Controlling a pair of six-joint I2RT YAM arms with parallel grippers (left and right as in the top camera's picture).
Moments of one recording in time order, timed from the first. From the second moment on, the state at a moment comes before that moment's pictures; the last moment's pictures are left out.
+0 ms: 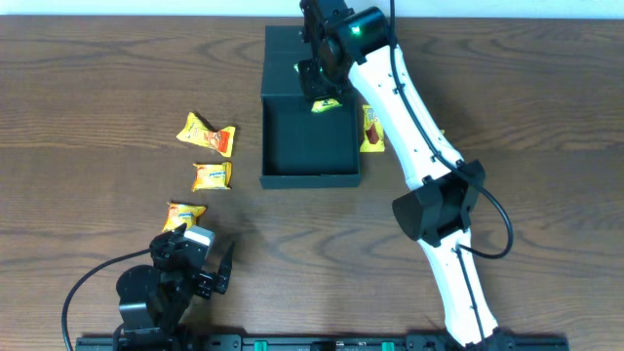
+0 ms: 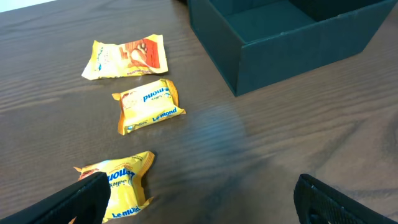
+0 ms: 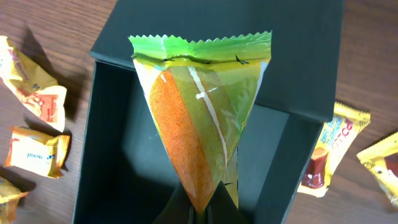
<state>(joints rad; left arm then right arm) 0.06 0.01 0.17 -0.68 0.36 0.27 0.50 2.45 2.65 -1.43 -0.06 0.28</state>
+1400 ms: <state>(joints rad) 0.06 0.01 0.17 -0.68 0.36 0.27 0.48 2.45 2.30 -1.24 0.02 0.59</state>
